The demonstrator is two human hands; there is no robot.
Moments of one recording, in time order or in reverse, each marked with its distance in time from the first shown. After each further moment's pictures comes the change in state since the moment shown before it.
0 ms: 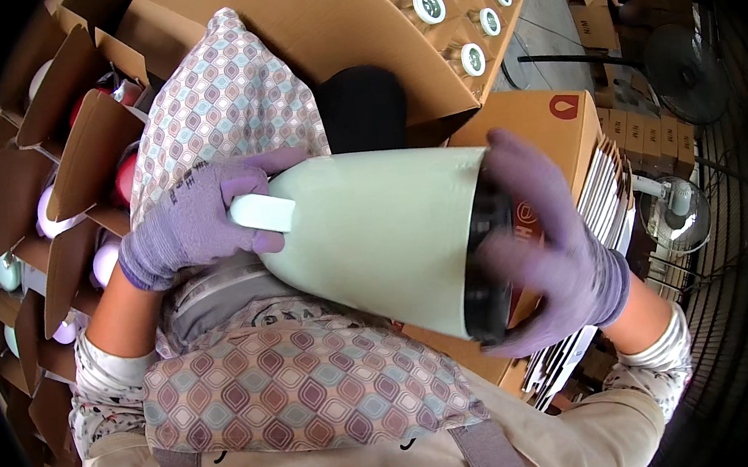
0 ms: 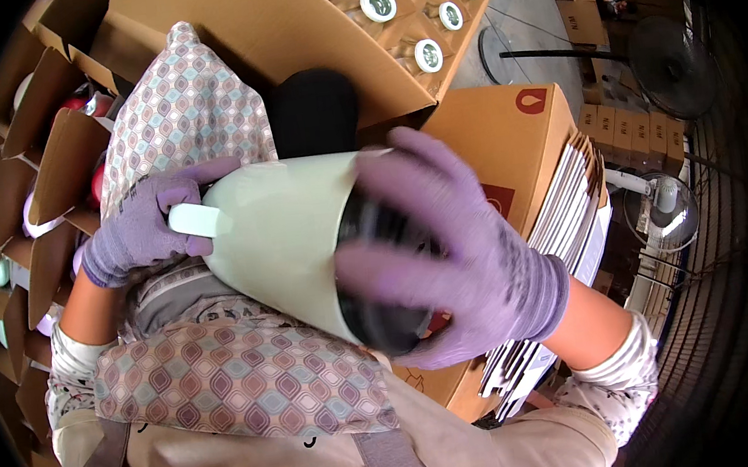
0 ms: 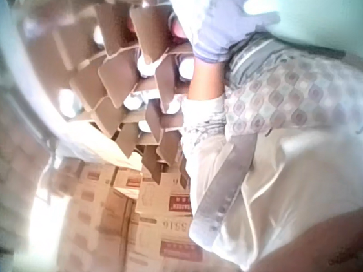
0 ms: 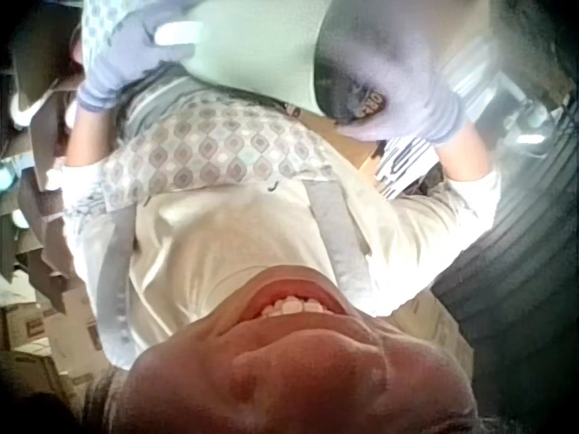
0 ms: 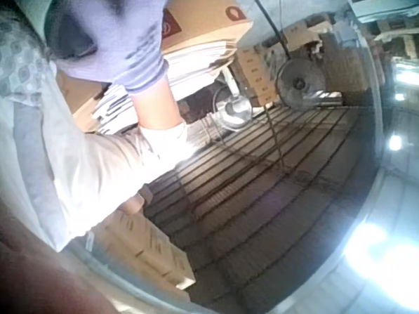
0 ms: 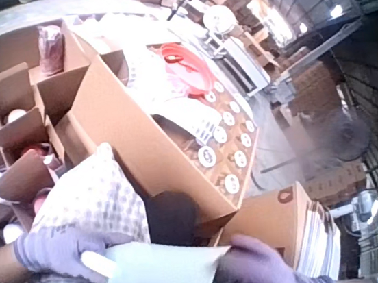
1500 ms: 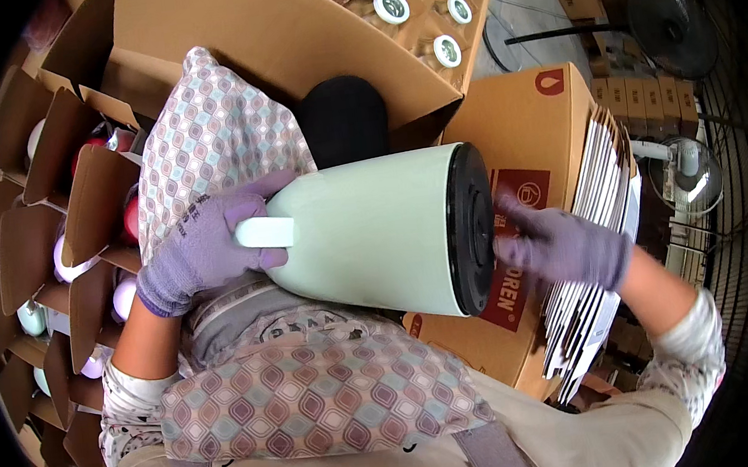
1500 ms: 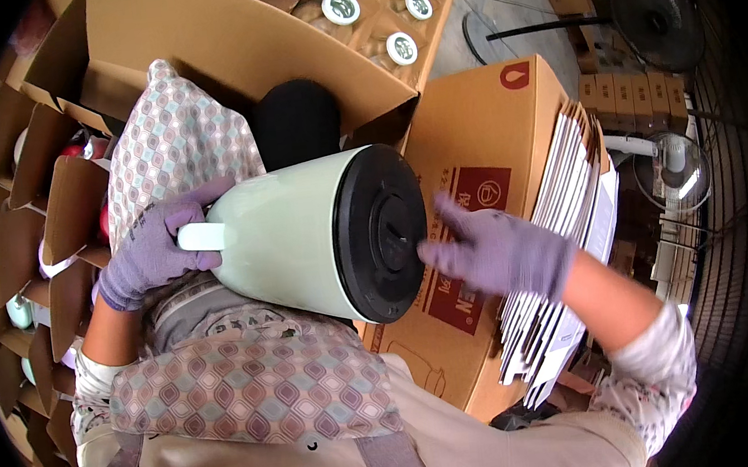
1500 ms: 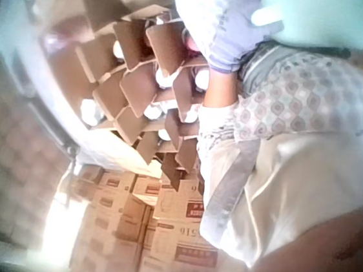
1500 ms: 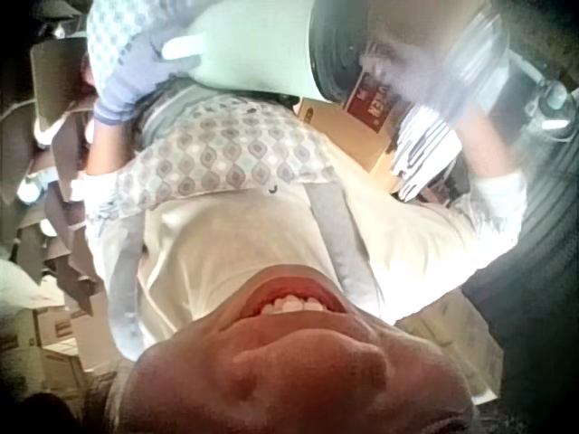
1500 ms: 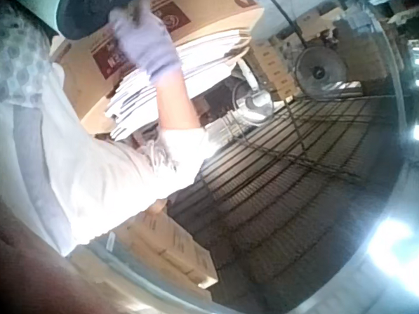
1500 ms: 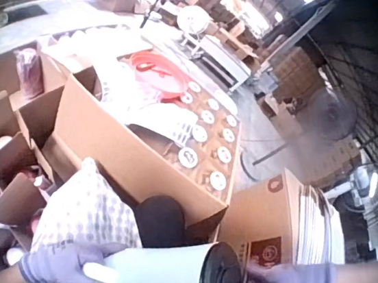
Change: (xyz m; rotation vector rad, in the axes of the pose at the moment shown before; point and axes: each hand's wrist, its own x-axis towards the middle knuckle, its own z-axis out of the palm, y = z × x) left_hand 0.012 0.009 0.008 0.061 -0.031 -0.096; right_hand -0.069 0.006 0.012 0.504 -0.263 1.140
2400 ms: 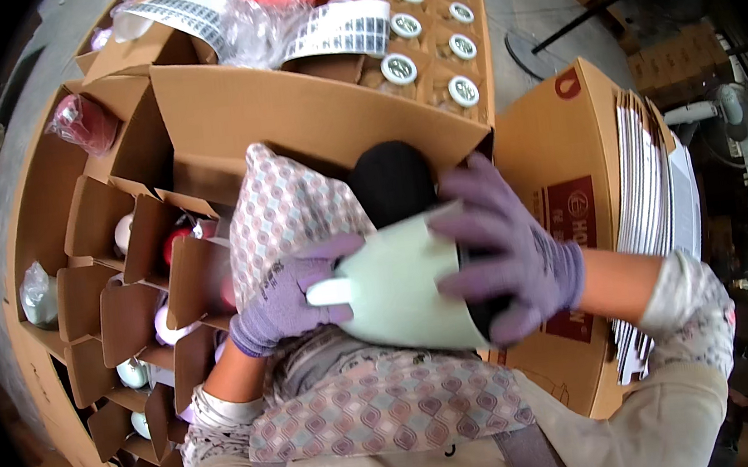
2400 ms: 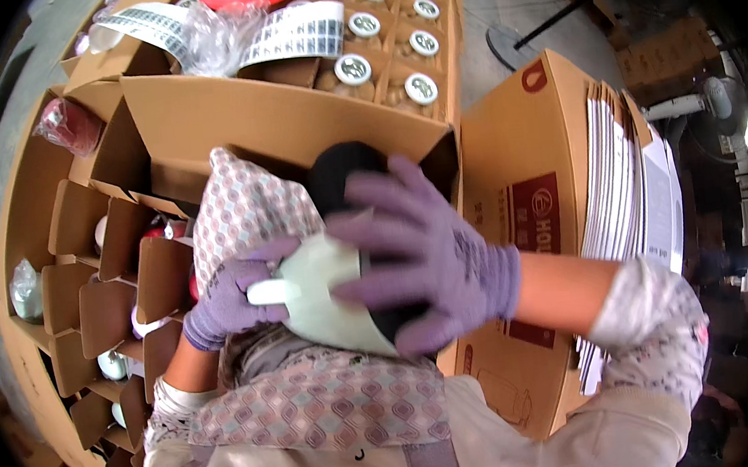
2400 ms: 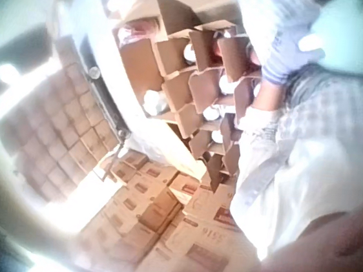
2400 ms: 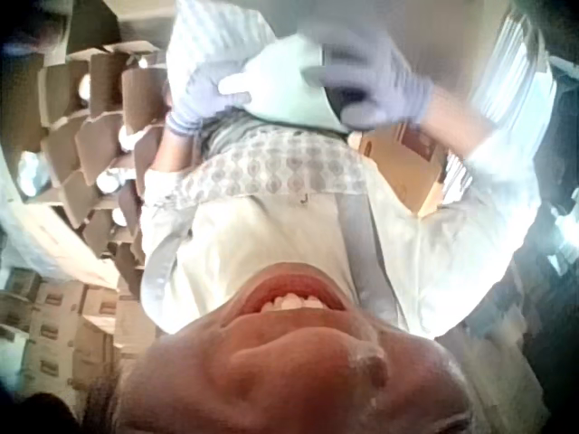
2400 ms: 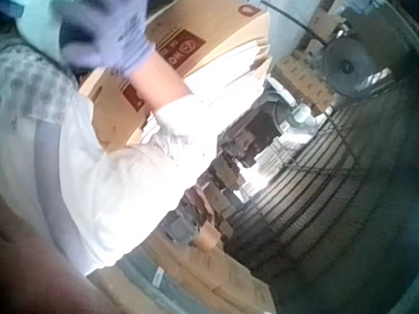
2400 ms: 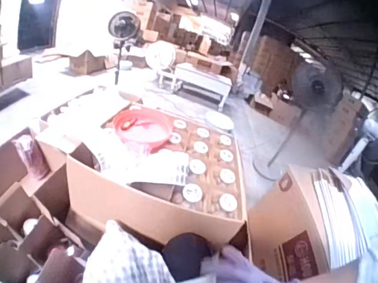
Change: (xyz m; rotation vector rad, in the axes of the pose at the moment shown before) left_hand 0.011 0.009 -0.012 0.205 -0.164 0.363; right_hand 0.060 -0.029 0.032 -0.152 0.713 -1.254
